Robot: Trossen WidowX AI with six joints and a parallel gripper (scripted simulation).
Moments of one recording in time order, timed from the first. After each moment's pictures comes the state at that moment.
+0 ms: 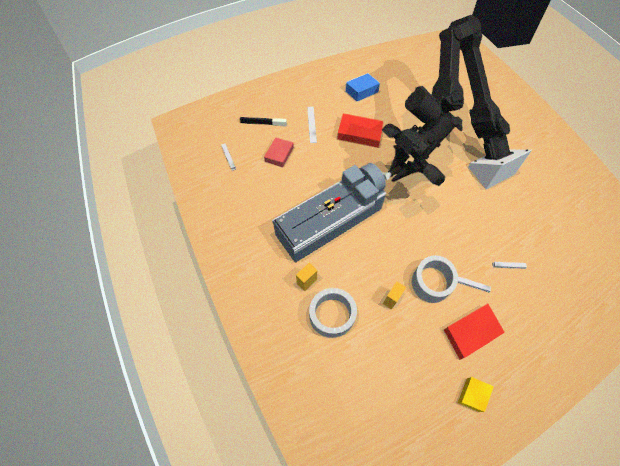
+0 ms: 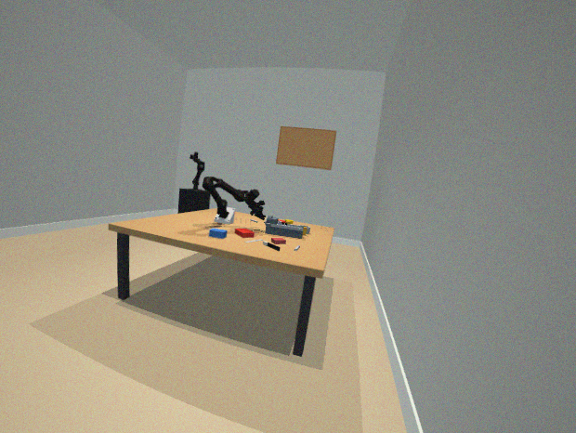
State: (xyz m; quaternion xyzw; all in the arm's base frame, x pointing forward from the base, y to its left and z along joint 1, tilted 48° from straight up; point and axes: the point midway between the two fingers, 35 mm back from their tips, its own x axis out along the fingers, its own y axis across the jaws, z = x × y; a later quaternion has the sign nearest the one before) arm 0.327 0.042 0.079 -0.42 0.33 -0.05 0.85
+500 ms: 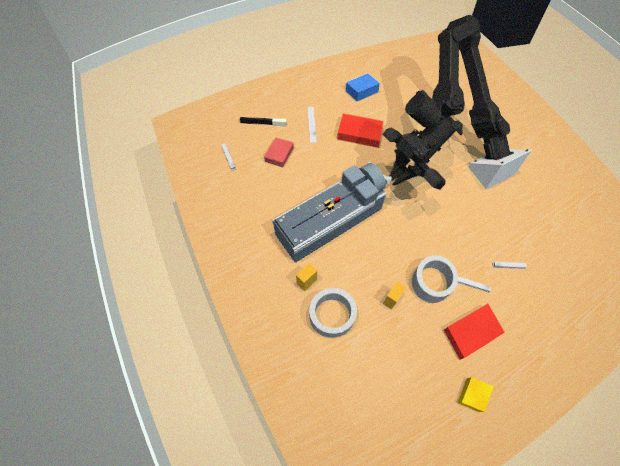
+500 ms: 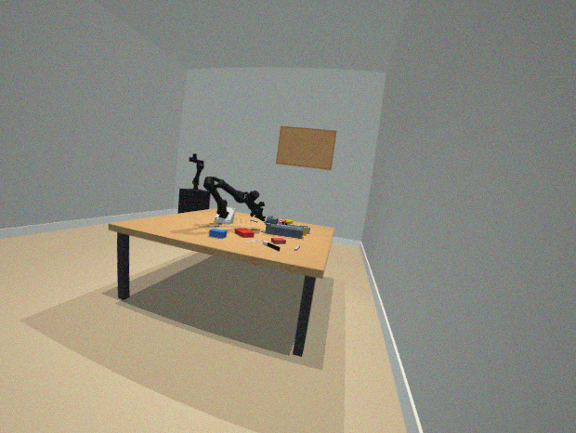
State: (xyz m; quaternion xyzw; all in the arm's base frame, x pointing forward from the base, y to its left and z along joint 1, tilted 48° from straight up) arm 0.328 0.039 0.069 -0.42 0.33 -0.05 0.85
